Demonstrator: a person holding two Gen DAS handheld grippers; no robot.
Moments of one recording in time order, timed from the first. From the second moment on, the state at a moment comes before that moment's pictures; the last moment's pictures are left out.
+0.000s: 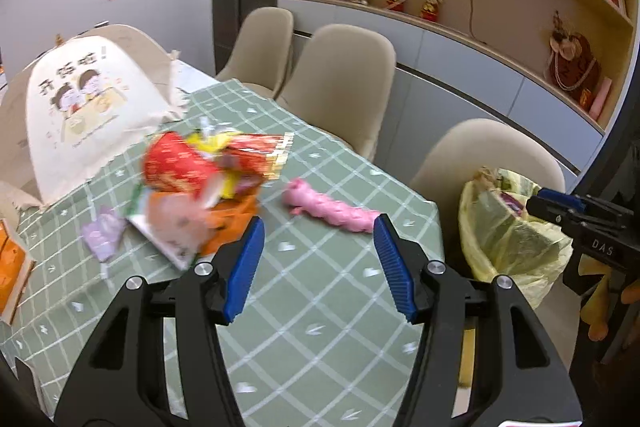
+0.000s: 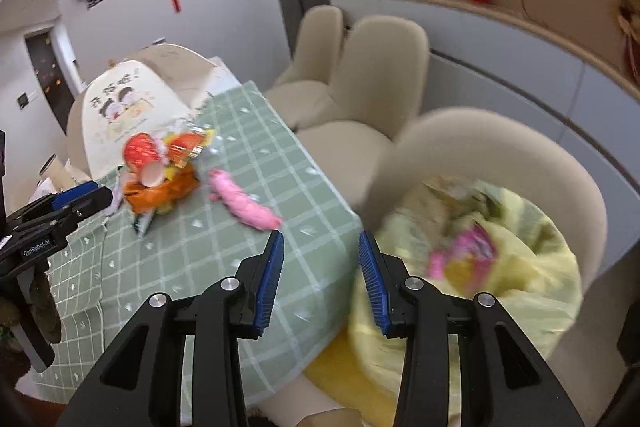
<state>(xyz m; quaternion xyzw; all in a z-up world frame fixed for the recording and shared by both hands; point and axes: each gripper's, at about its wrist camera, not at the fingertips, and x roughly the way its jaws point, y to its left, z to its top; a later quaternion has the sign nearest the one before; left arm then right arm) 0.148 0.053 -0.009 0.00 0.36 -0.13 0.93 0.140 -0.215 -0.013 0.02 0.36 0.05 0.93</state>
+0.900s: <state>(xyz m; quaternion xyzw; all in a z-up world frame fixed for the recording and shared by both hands) 0.179 0.258 -0.074 -0.12 0.40 -0.03 0.91 0.229 -0.030 -0.069 -0.06 0.41 0.12 0.90</state>
